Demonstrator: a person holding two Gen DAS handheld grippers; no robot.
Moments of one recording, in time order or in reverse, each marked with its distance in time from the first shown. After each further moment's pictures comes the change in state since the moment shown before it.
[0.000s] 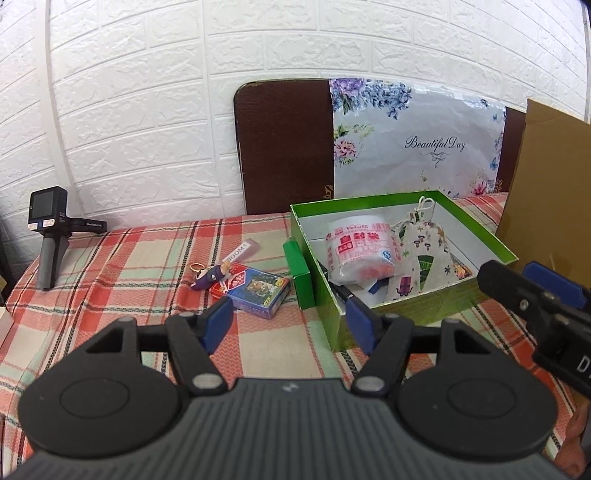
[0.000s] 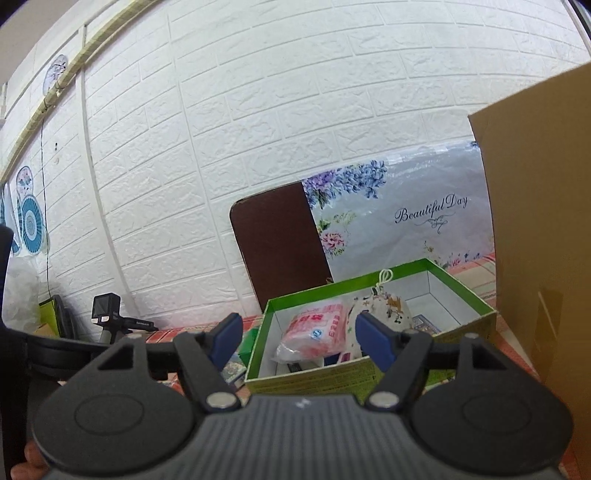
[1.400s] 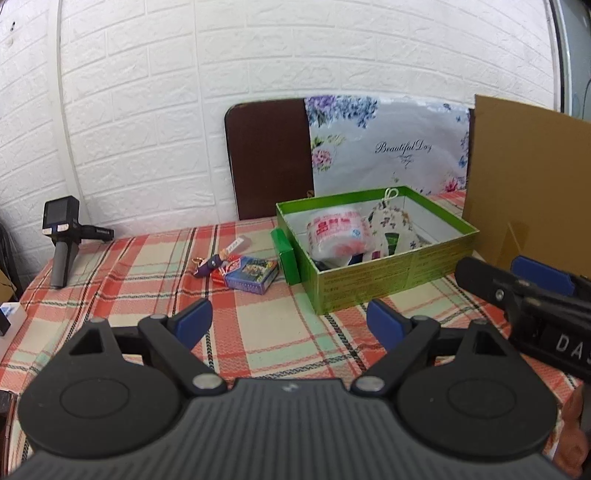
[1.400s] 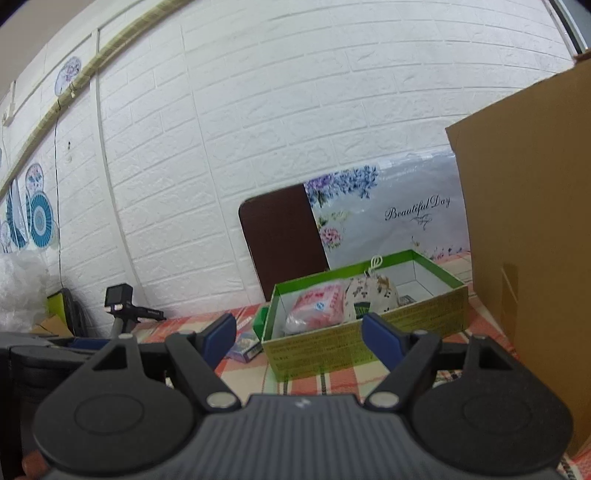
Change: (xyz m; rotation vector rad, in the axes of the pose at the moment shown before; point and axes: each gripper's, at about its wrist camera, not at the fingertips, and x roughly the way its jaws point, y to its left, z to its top) left arm -0.053 -0.006 -0.049 0.044 -0.076 -0.013; right arm -0.059 0.018 -0.028 -0.012 -0.007 -0.029
